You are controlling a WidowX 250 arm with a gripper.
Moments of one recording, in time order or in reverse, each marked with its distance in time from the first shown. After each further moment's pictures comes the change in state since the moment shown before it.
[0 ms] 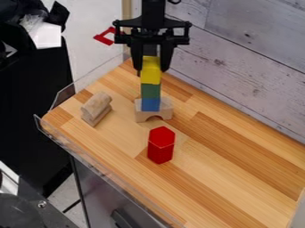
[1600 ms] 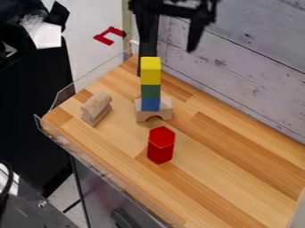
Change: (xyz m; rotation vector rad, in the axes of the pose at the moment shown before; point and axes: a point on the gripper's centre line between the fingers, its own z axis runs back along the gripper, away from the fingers) arm -0.057 -0.027 0.059 0.011 -0.144 -0.375
